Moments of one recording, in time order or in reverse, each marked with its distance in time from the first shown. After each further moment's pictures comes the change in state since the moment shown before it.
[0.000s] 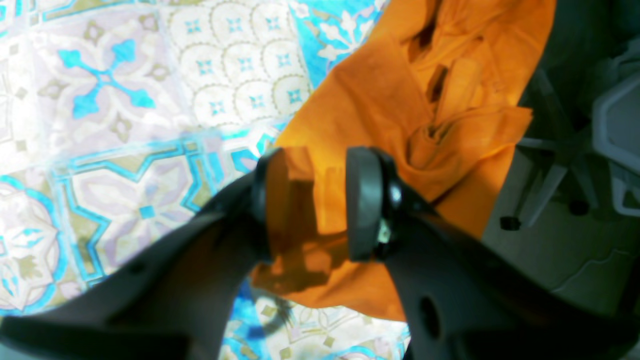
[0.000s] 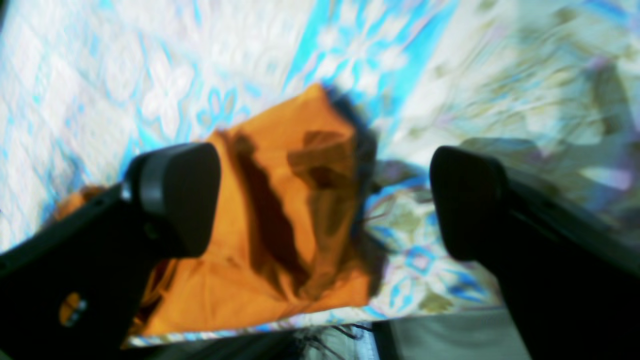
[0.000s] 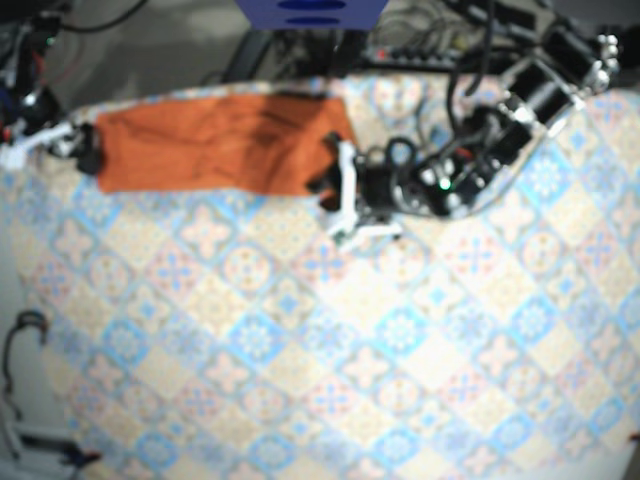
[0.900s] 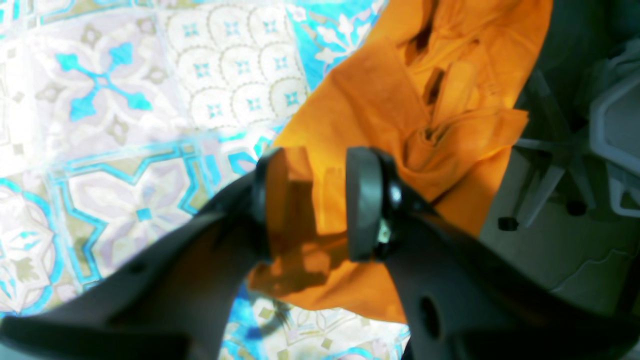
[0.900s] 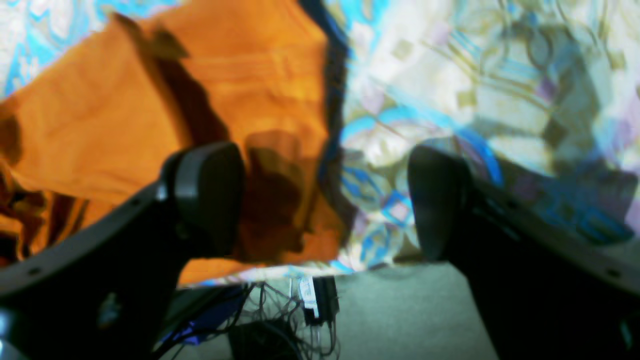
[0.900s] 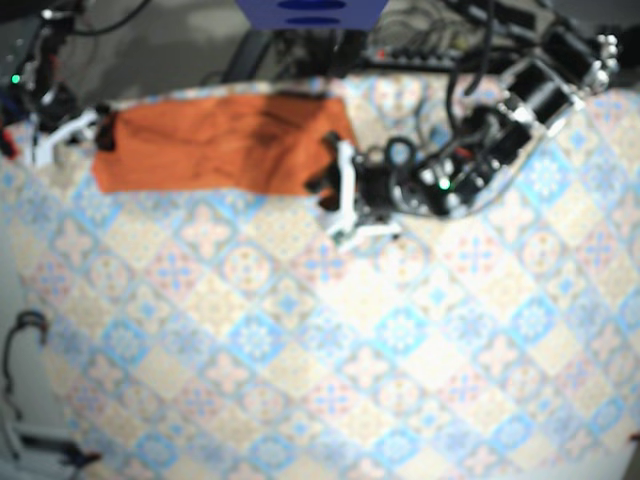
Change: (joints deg) left arm 0.0 0.1 0.0 0.0 -0.2 0.0 0.0; right arm 1.1 -4.2 -0.1 5.0 -21.4 0.1 -0.2
